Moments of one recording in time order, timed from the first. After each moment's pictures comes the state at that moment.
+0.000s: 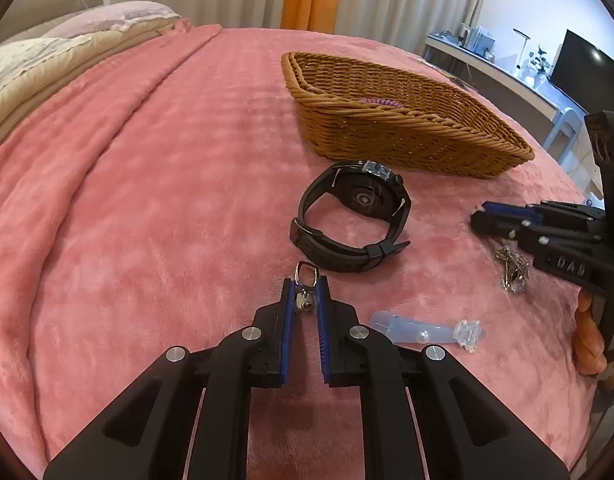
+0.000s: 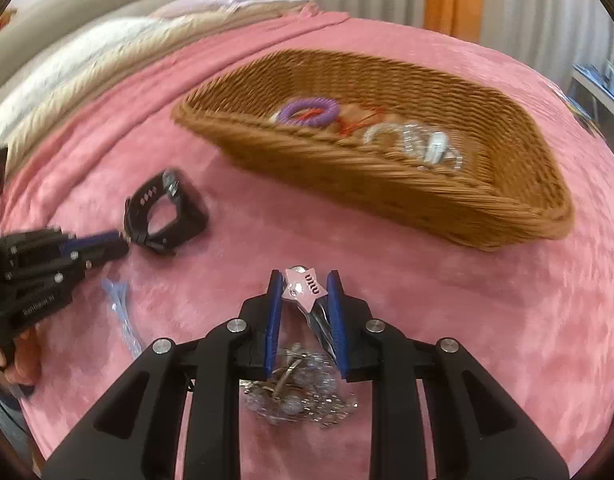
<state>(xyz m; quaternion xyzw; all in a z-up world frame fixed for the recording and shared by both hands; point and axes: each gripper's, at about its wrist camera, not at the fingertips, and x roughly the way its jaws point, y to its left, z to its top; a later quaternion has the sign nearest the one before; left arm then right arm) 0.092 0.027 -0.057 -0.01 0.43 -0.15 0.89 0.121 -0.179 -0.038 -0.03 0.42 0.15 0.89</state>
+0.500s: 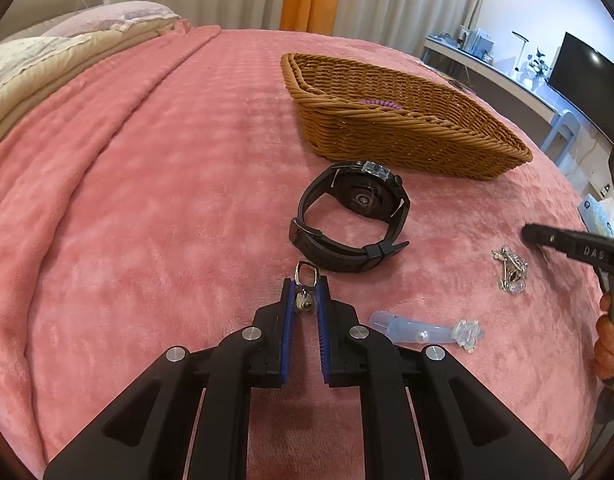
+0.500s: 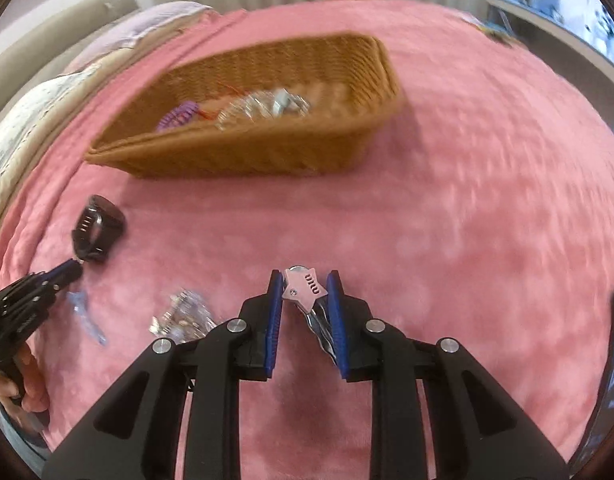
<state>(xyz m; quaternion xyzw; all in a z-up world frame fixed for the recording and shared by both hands) 0.091 0.031 -0.058 -0.01 0.42 -0.15 0.89 0.096 -0.254 -0.044 0.08 0.47 0.04 0.88</state>
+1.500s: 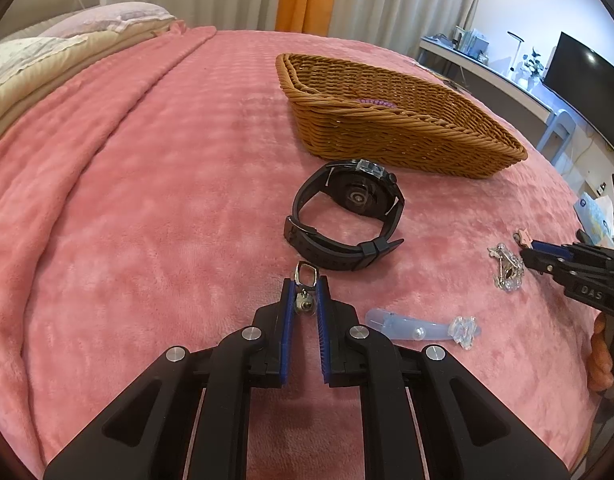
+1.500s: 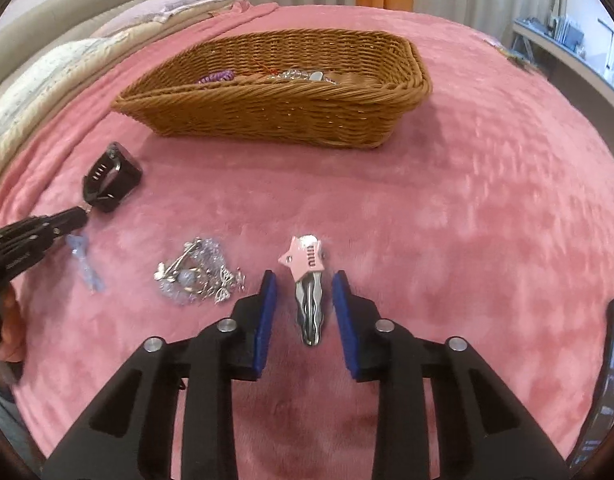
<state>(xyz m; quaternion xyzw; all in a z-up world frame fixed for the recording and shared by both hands) 0.091 0.031 -0.059 -0.01 0.42 -0.16 0.89 0.071 -0.231 -0.053 -0.01 0.45 0.06 0.89</state>
